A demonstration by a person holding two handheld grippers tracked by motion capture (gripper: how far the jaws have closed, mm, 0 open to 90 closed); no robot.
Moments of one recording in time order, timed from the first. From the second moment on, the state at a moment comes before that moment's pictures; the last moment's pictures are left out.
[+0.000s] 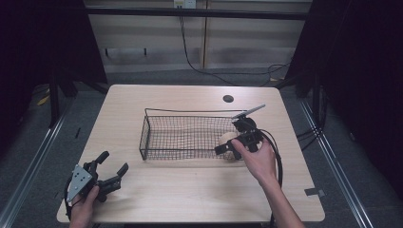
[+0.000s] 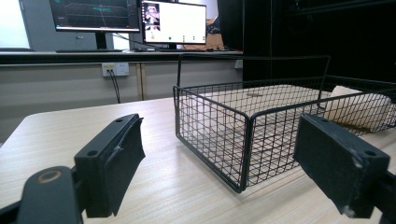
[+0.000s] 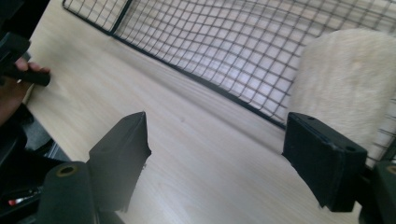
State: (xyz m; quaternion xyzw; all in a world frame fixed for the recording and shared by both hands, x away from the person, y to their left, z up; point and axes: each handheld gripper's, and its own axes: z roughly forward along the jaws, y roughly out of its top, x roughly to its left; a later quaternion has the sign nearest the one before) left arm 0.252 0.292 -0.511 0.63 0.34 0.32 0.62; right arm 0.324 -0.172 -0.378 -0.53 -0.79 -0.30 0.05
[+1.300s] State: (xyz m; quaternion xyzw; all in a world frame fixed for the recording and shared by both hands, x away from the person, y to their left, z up) left arm 0.252 0.292 -0.511 0.63 0.34 0.32 0.62; right arm 0.243 -0.180 -0.441 -0.52 -0.79 -0.32 0.03
